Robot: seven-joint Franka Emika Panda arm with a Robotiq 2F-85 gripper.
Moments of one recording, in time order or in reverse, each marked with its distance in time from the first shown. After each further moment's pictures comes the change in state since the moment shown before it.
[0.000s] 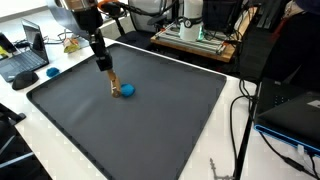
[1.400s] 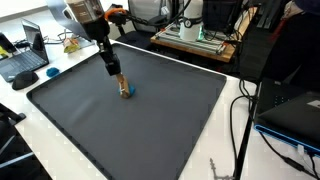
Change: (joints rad) arm 0.021 0.041 -0.004 0.010 -0.008 -0.063 0.028
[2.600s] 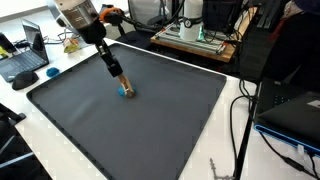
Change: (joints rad) arm -0.020 0.090 0.011 0.149 0.025 -0.164 -0.170
